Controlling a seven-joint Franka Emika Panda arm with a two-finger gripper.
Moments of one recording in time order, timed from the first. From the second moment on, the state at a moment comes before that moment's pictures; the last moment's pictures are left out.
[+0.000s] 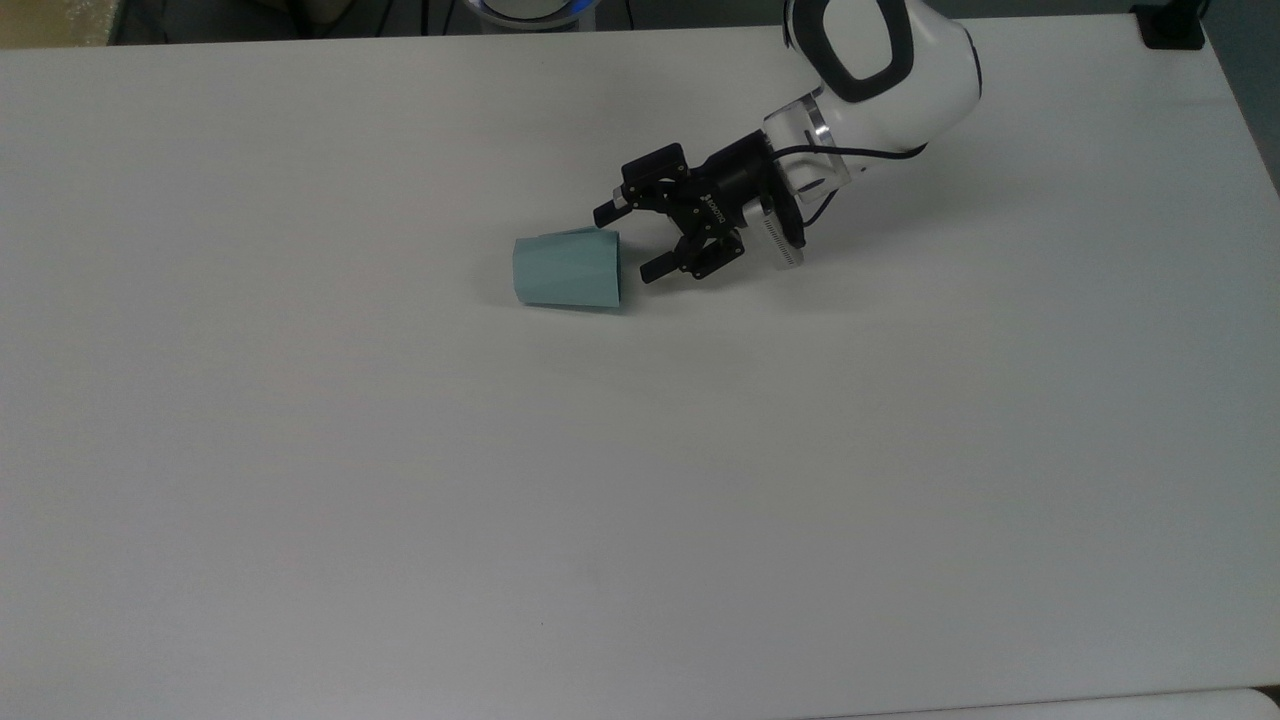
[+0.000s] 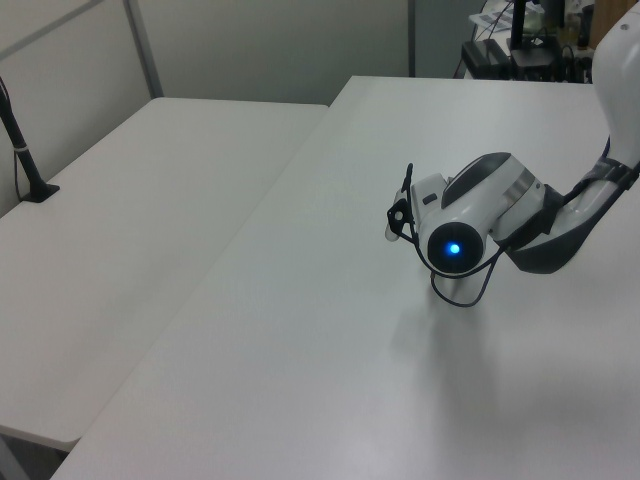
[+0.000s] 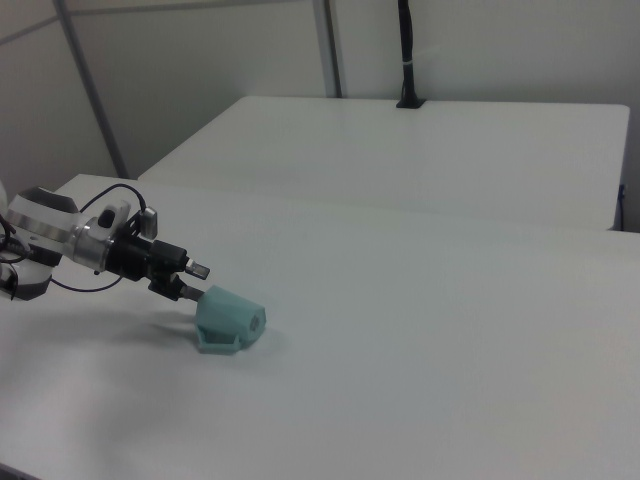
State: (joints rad) arm 0.70 0.47 0.05 -1.80 -1.03 1.63 1.08
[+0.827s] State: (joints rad) arm 0.65 0.48 0.05 -1.82 -1.04 1.63 1.08
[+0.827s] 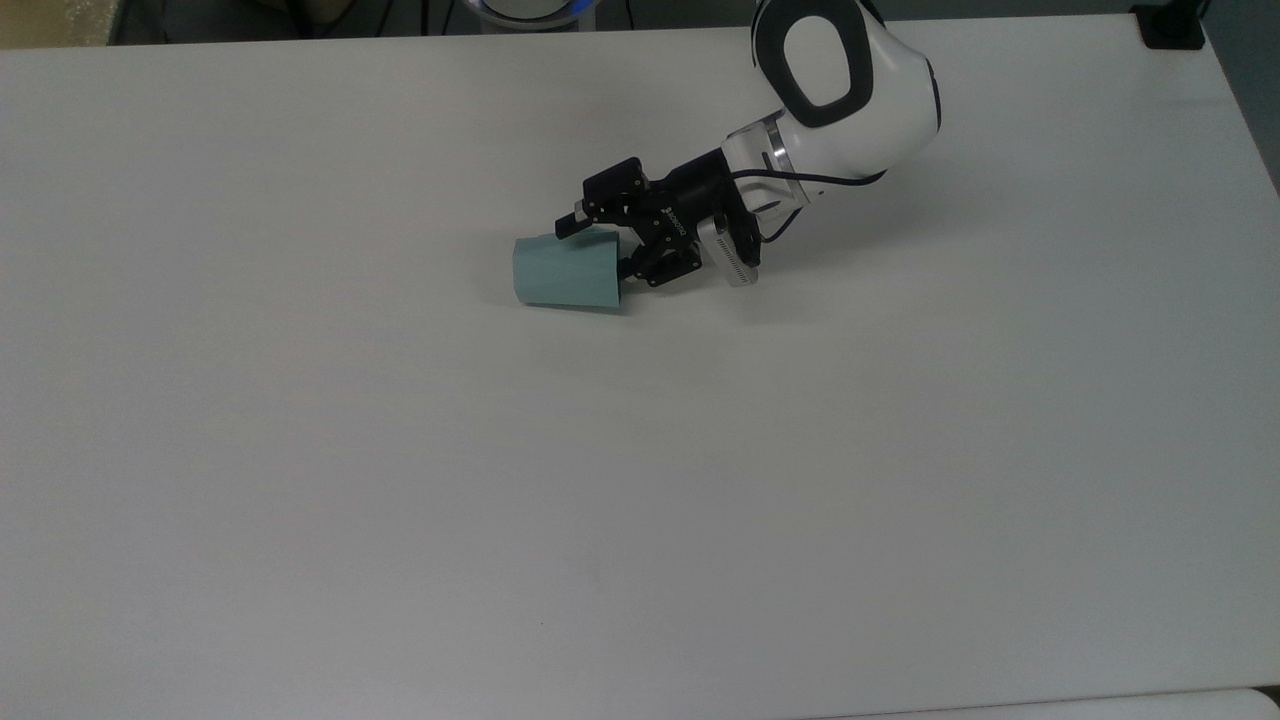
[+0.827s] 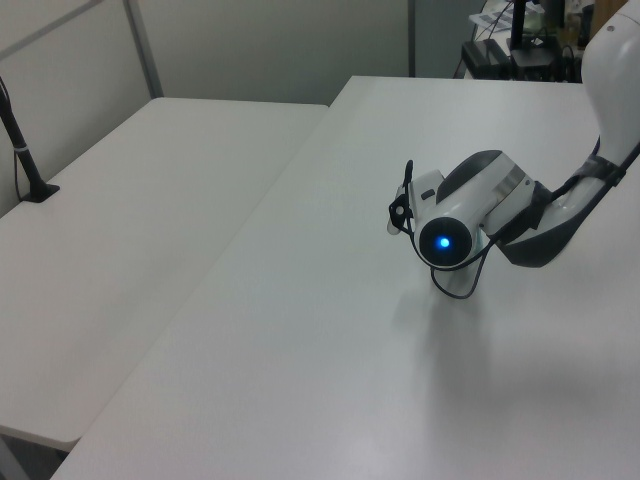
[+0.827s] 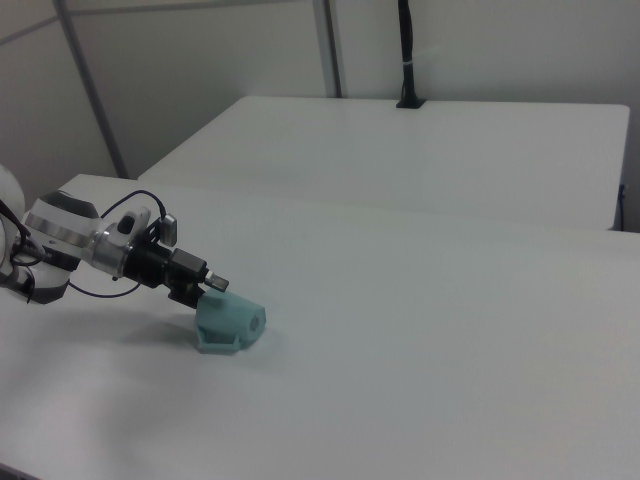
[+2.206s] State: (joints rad) arm 0.61 0.42 0.05 -1.81 -0.95 1.63 0.95
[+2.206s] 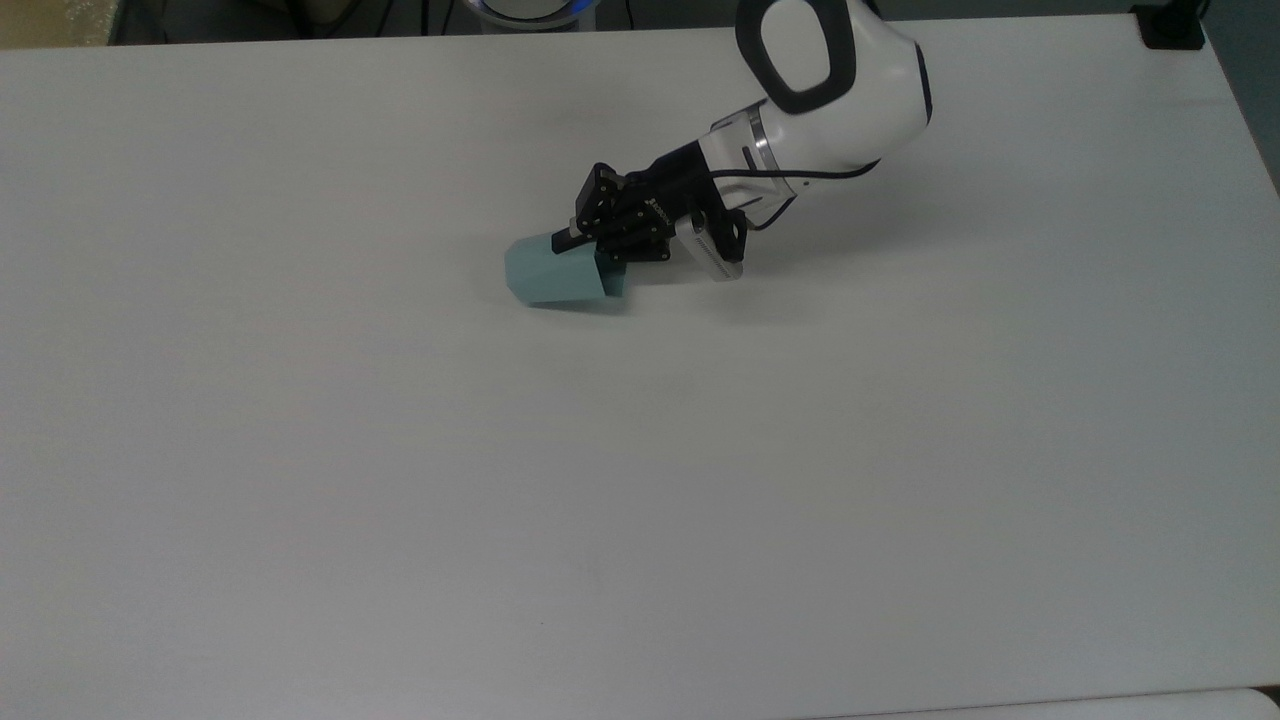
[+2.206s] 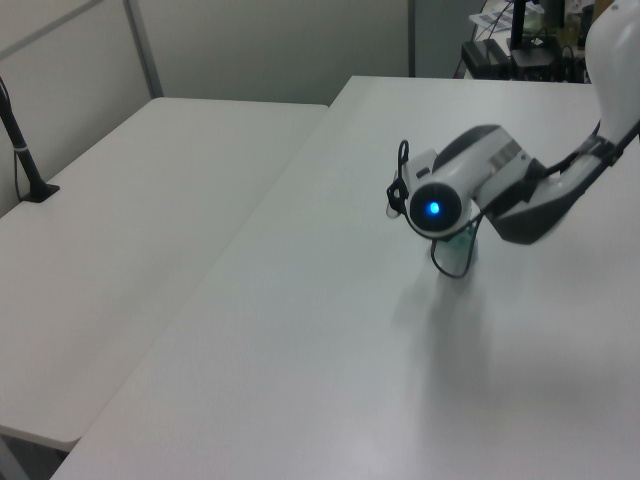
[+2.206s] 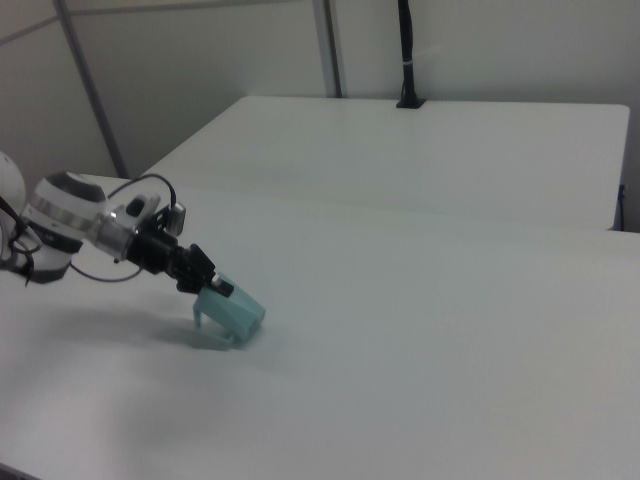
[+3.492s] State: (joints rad) arm 0.15 0.11 0.04 -1.94 -0.09 2.14 0.54
